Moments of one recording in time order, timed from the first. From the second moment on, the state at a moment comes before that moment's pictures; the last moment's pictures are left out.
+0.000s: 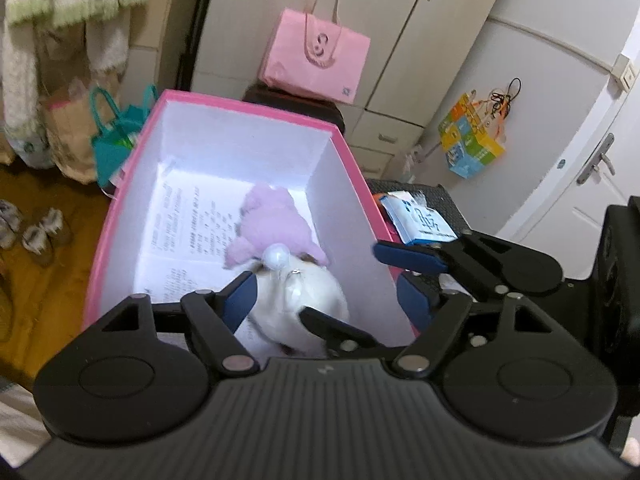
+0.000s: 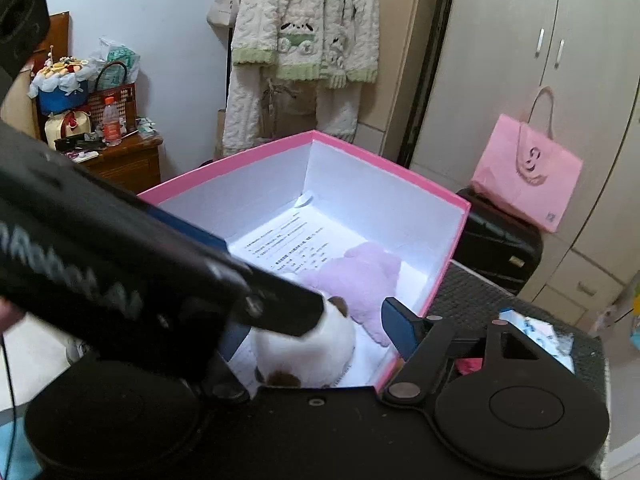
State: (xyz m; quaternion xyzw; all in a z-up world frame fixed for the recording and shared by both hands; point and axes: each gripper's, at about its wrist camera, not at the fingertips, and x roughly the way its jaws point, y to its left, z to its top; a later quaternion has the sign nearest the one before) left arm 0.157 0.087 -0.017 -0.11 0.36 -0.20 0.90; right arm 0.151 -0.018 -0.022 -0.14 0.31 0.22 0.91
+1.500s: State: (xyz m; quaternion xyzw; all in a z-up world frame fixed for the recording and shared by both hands) left arm 0.054 -0.070 0.012 0.11 0.31 -0.29 0.90; right arm 0.070 -0.237 0.001 -0.03 0.26 0.20 0.94
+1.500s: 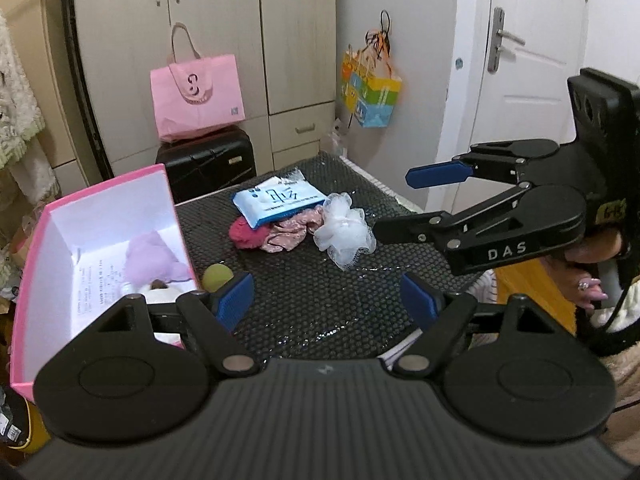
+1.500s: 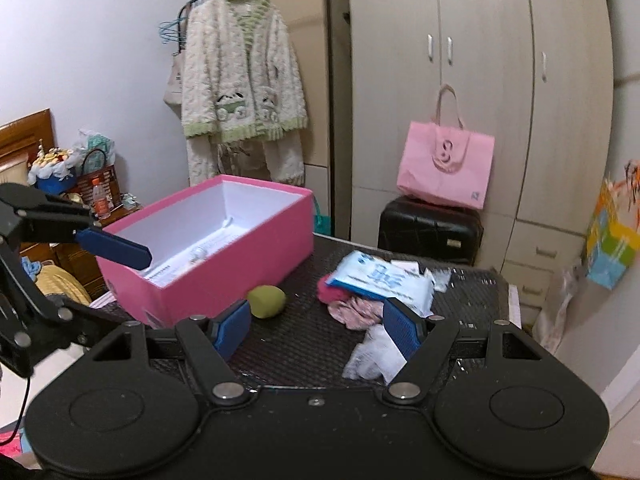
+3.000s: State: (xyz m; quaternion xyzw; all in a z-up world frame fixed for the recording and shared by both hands) left arm 0.153 -0.187 -0.136 0.43 0.25 0.06 0.86; right arm 0.184 -0.289 -0.098 0.03 0.30 0.19 0.93
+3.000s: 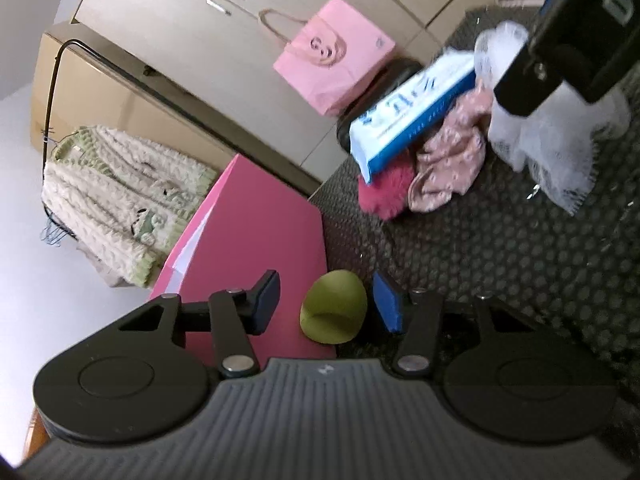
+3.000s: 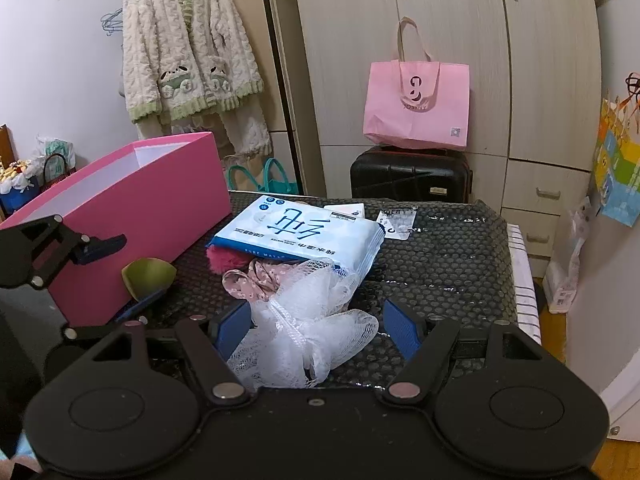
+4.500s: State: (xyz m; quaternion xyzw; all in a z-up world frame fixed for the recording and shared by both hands) left arm 0.138 -0.128 -0.092 0.12 0.33 -0.11 0.93; right arm 0.135 -0.271 -0.104 0.00 0.32 0.18 0.93
